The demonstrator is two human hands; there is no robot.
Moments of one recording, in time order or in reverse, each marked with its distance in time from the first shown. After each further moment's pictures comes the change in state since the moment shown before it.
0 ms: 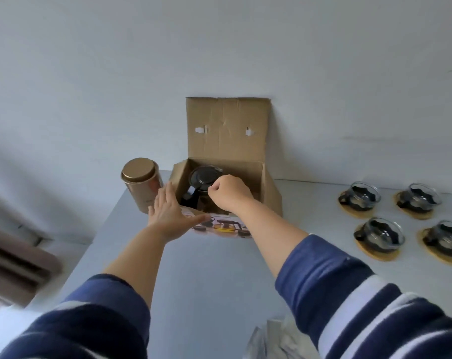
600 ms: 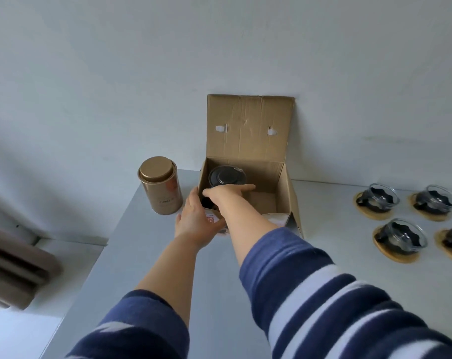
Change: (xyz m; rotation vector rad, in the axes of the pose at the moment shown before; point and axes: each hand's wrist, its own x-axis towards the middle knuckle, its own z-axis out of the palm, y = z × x) left_hand 0.005 -0.016 0.016 -0.299 0.020 0.054; right_hand 0.033 -0.060 0.056 0.335 -0.047 0.694
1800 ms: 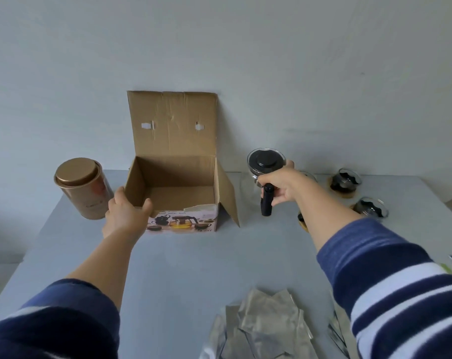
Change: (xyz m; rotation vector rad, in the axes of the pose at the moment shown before) left_hand -0.001 0.034 0.005 0.074 0.124 -0.237; right_hand 0.017 0.126 -0.232 0.402 0.060 -0.034
